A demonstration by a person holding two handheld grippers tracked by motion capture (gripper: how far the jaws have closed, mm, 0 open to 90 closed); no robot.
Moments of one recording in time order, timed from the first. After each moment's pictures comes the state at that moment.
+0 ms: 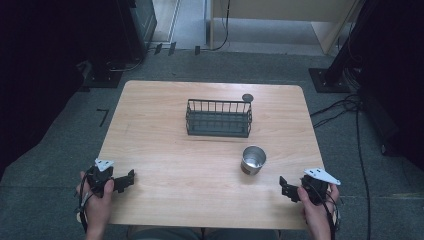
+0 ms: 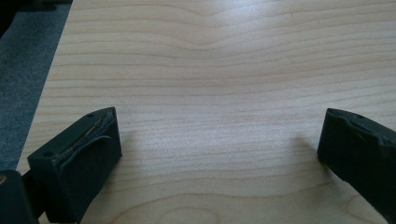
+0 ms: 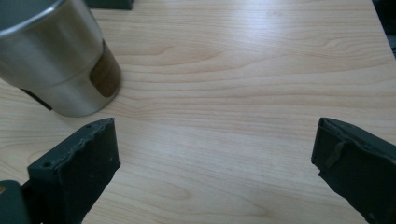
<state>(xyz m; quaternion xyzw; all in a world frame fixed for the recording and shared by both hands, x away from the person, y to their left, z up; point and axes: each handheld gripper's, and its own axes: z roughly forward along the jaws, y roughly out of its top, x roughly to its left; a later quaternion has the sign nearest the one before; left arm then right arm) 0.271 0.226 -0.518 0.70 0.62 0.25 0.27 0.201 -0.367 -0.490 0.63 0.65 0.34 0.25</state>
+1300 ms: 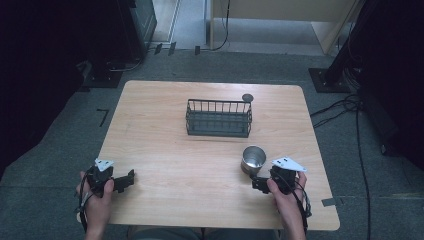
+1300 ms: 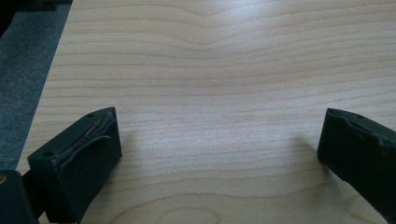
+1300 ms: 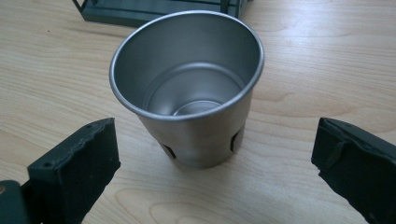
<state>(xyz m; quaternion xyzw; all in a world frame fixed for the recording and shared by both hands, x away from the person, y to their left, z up) 0.271 0.226 -0.518 0.70 0.62 0.25 0.27 0.231 -0.290 -0.477 0.57 0.69 0.39 0.21</state>
